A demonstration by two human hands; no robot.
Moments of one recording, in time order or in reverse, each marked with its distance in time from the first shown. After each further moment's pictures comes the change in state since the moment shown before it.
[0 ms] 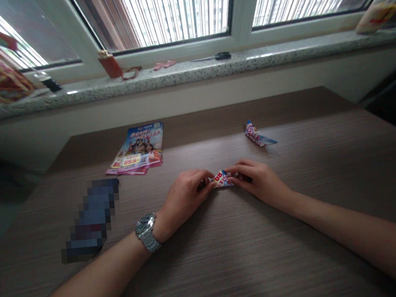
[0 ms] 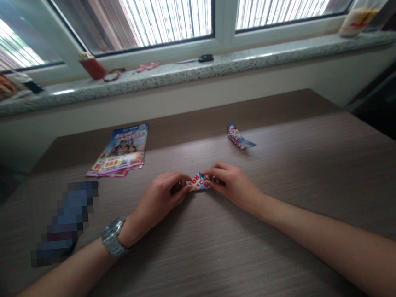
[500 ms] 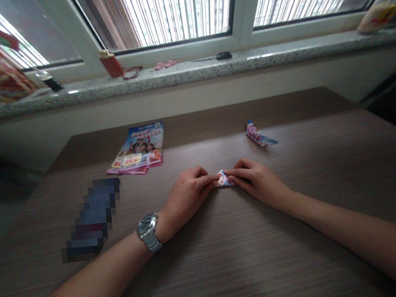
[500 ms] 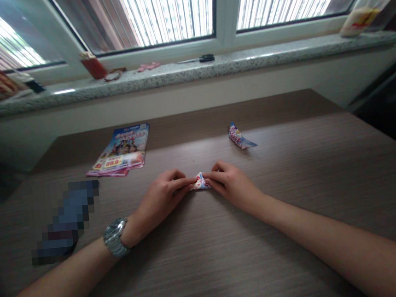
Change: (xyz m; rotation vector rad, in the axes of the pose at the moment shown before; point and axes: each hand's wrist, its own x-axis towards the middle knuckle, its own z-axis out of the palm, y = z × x) left_hand 0.001 0.000 0.003 0.126 -0.011 0.055; right_hand -0.001 0.004 0.004 -0.084 -0.032 -0.030
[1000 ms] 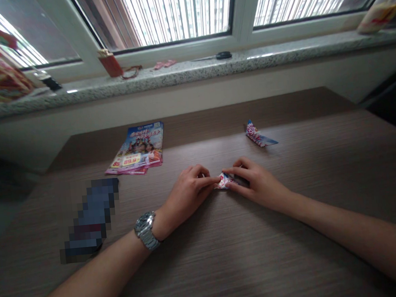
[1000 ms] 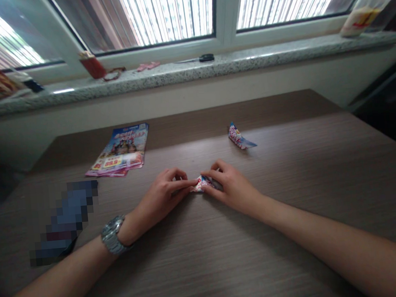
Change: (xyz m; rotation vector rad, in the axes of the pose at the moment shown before) left_hand 0.004 -0.003 -0.003 -0.038 -0.002 0.100; right_hand 0.000 -0.006 -0.001 0.018 -0.022 0.038
